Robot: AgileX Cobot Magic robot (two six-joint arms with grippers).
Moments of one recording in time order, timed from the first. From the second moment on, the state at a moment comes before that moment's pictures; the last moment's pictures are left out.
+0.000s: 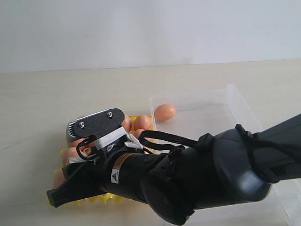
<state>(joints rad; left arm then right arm) 0.07 0.00 0.00 0.10 0.39 0.03 1.06 1.90 -0.89 0.26 -0.34 0.13</state>
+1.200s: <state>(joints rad) 0.07 0.00 0.00 0.10 0.39 0.03 1.06 1.93 -0.89 0.25 -0.32 0.09</state>
